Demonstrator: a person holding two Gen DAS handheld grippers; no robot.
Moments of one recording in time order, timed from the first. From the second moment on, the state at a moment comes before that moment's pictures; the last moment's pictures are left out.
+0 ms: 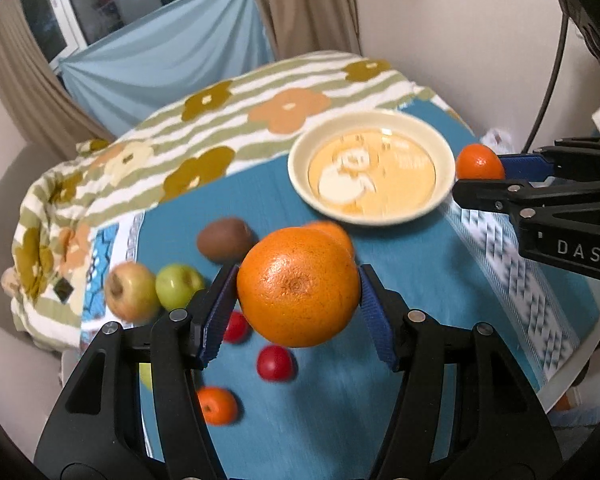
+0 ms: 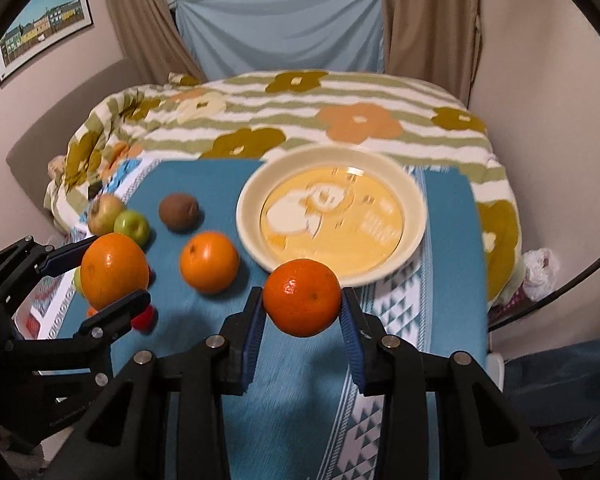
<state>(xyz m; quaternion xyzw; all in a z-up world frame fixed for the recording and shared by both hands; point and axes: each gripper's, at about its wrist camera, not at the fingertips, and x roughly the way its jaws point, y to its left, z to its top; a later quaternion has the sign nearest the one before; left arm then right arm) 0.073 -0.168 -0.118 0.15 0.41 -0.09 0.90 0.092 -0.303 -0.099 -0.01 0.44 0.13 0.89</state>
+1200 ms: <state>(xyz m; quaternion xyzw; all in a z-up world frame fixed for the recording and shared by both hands) 0.299 -0.257 -0.183 0.18 0.46 -0.25 0.84 0.208 -0.367 -0.130 0.09 0.48 -0.02 0.87</state>
